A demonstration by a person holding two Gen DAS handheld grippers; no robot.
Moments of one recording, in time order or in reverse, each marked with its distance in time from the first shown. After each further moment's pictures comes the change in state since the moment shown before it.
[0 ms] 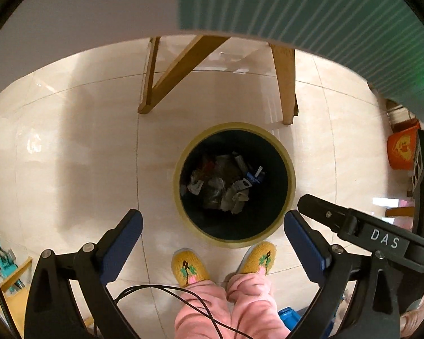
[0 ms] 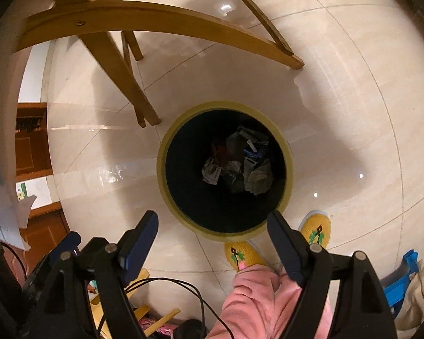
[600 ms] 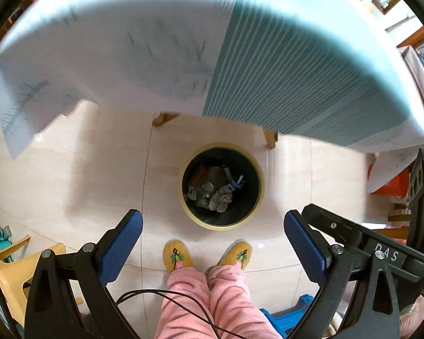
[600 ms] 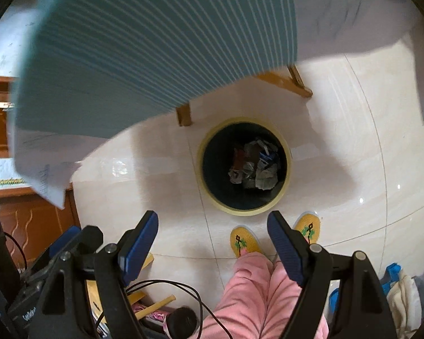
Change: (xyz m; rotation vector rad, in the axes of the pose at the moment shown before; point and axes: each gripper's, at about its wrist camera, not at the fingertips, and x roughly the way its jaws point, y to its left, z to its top) left arm -0.159 -0.004 -0.032 -0.098 -0.113 -0.027; right arm -0.130 0.044 -0.043 -0.139 -0.060 0.044
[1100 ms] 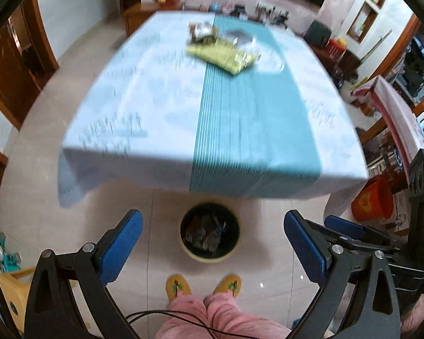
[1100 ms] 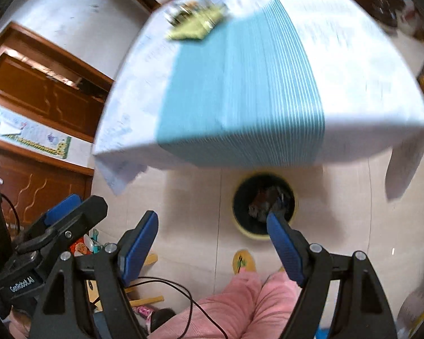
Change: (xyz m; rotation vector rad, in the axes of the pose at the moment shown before) left arm -0.193 -0.037 0.020 0.056 -0.279 -0.007; right arm -0.170 0.081 -0.004 -0.288 -0.178 0.068
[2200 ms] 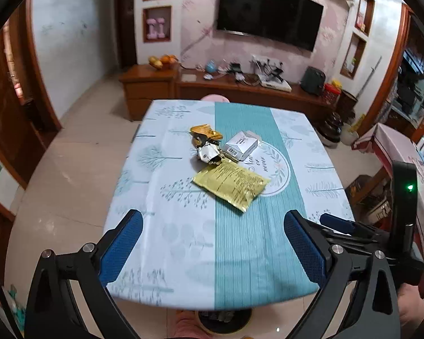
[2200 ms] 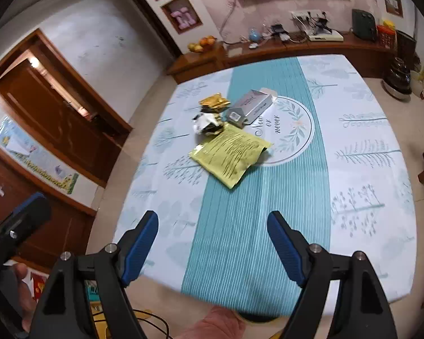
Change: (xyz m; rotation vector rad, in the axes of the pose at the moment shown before) left arm -0.022 0.010 0.215 0.077 -0.224 0.020; right arm -0.020 0.040 0.199 -0.088 -0.241 -0.001
